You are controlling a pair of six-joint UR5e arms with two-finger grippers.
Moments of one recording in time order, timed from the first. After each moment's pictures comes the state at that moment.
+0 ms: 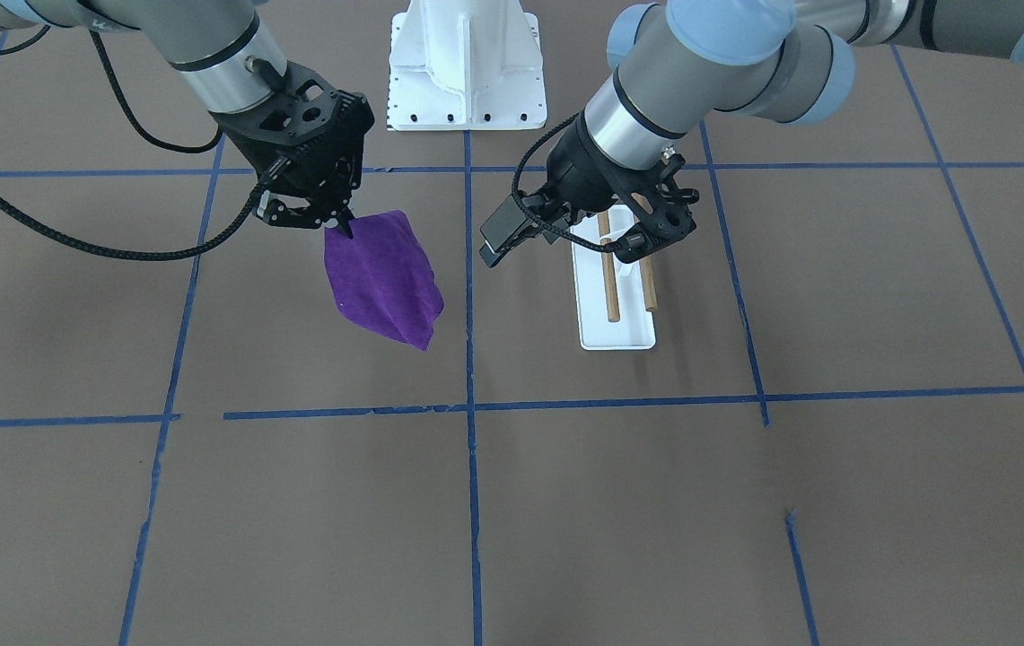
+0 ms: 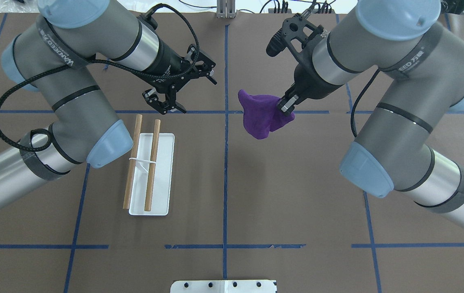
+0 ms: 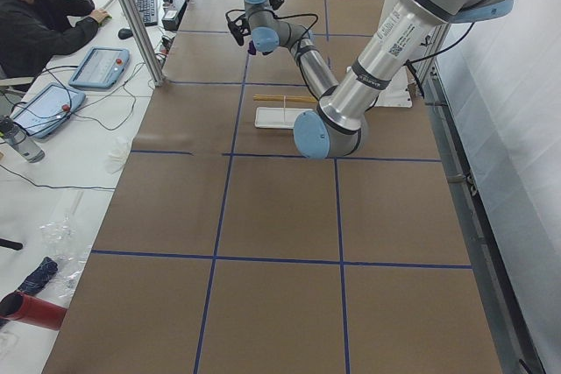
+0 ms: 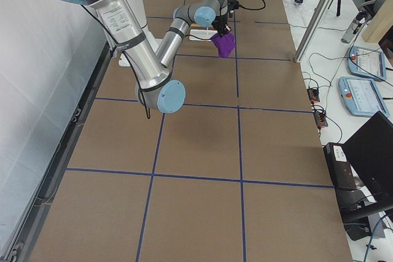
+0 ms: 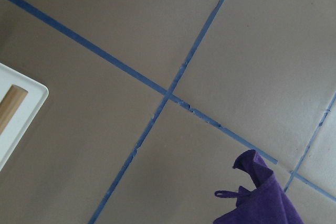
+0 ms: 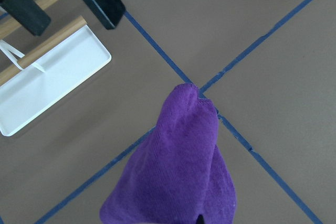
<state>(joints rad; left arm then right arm) -0.77 -2.30 -1.69 -1.92 -2.22 -1.89 0.74 -0.96 1.96 -1.59 2.06 0.31</state>
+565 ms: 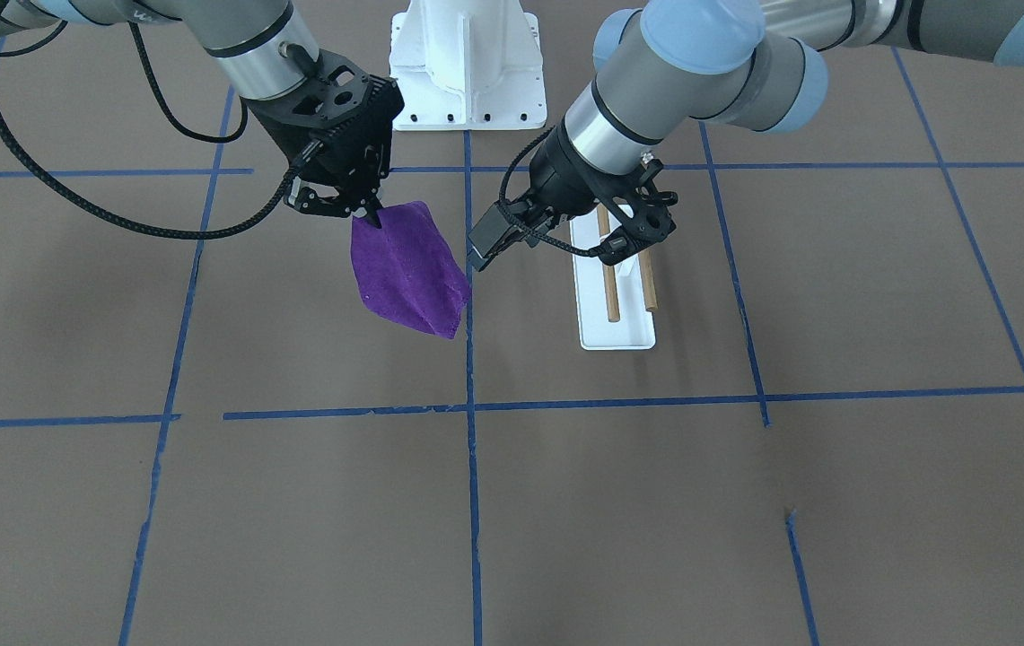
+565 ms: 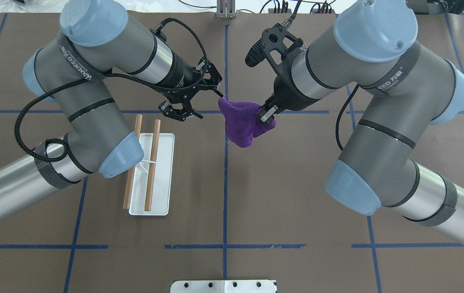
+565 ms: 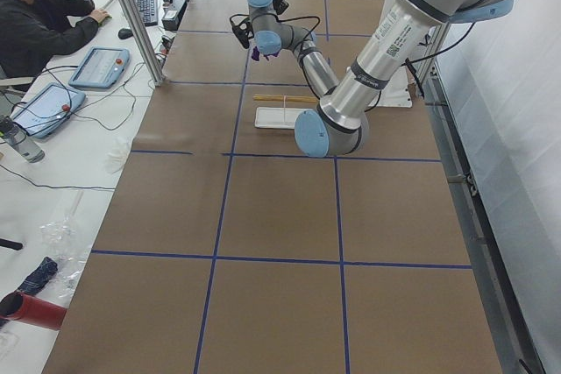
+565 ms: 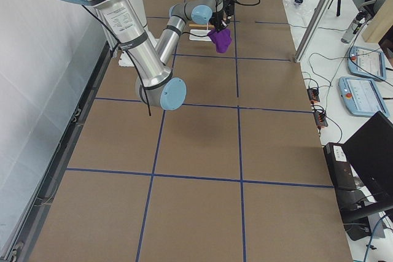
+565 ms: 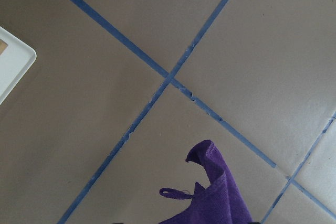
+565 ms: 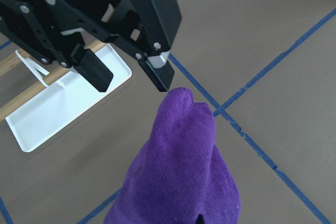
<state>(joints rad) -0.73 -2.31 -1.67 -1.95 -2.18 -1.97 0.70 -0.93 1.96 -1.56 2.03 0.34</state>
